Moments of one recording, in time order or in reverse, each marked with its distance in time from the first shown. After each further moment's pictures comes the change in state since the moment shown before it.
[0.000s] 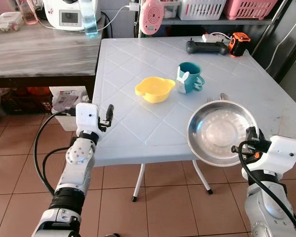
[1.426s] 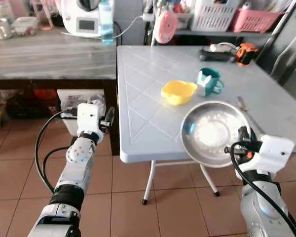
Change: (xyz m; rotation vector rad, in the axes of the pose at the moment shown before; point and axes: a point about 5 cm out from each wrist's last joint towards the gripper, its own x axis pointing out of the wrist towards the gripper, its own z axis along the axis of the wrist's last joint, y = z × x) left arm 0.003 0.001 -0.007 0.008 0.043 -0.026; right arm -0.001 0.007 -0.002 -0.018 0.003 0.051
